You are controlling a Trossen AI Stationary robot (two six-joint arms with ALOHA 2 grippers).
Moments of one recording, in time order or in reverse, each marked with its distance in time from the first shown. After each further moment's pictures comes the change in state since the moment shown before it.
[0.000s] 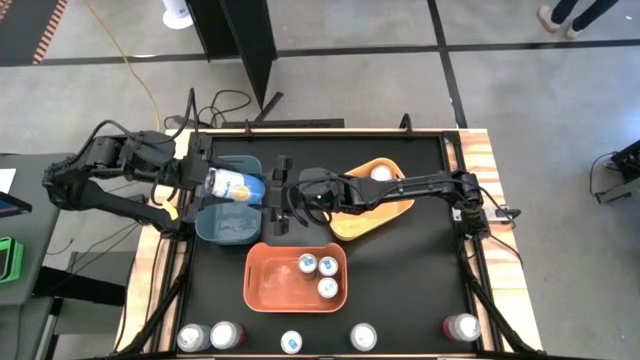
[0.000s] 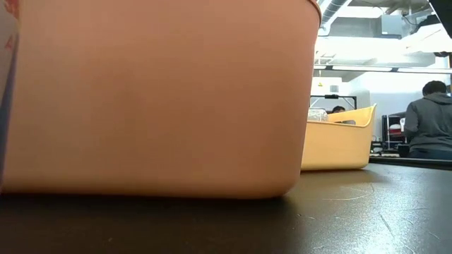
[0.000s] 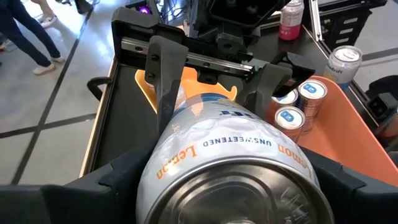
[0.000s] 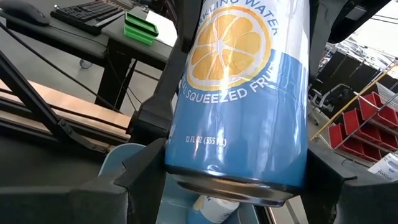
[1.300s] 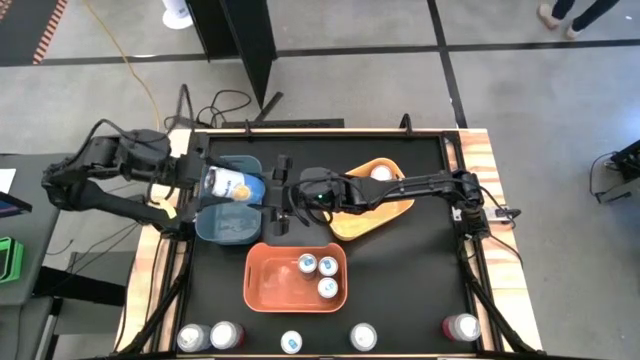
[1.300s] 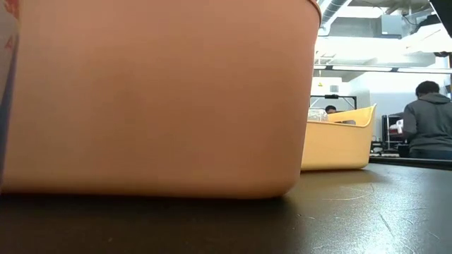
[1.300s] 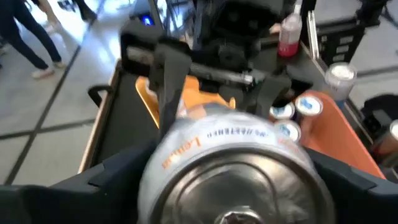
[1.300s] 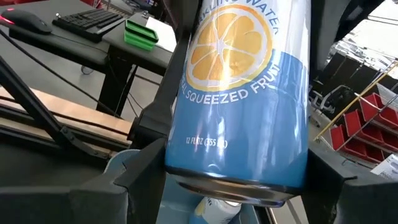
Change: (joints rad) left arm 0.000 -0.016 0.001 0.047 0.004 -0.041; right arm 0.000 -0.002 0.001 0.001 -0.002 0.011
